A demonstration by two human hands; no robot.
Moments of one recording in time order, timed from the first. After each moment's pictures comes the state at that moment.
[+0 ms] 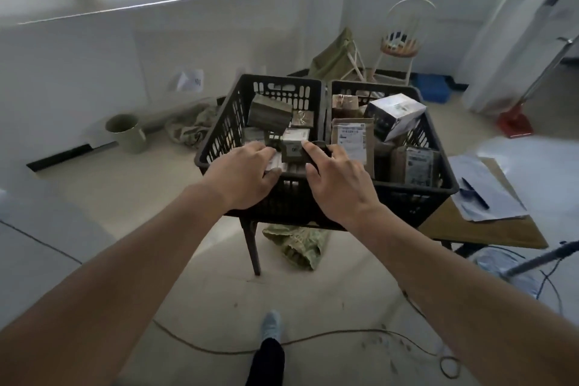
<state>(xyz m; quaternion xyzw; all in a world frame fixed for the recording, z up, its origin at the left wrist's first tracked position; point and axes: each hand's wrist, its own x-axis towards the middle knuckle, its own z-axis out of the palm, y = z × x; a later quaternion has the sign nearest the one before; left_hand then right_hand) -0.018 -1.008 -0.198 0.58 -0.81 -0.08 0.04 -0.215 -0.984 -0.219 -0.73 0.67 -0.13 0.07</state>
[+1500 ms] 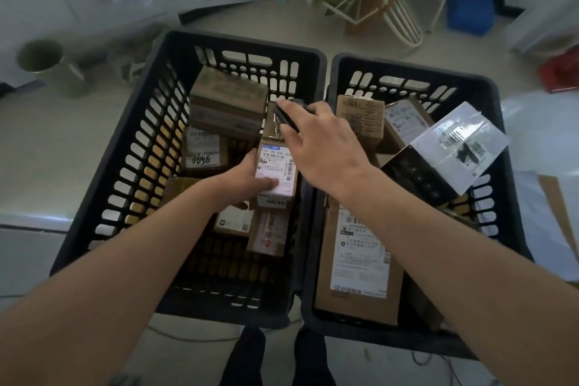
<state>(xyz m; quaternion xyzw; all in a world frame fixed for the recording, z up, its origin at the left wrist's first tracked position) -0.096 -1.366 -0.400 0.63 -0.51 -0.59 0.04 -0.271 -1.361 -0.300 -0.73 0.65 -0.08 0.18</state>
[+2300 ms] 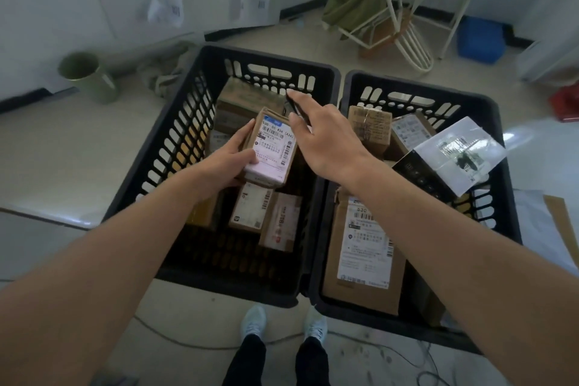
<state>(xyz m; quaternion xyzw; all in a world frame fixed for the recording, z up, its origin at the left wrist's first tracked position) -0.045 -1.354 -0.360 0.59 -0.43 -0.65 0.22 -0.258 -1.350 -0.270 -0.71 0.62 -0.16 0.30</state>
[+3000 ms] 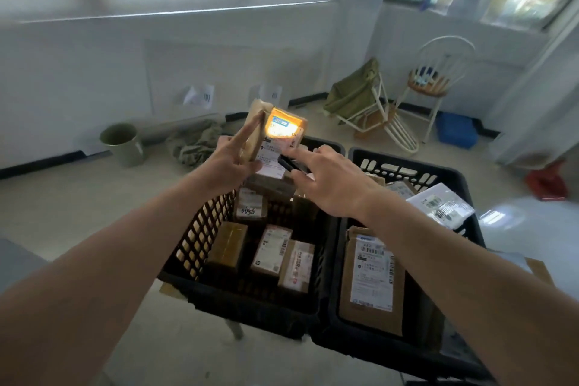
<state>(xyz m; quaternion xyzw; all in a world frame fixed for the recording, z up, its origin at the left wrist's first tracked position) 0.013 -1.324 -0.217 0.58 -0.64 -0.39 0.32 -0.219 -1.285 -0.152 -0.81 0.55 -0.05 0.20</state>
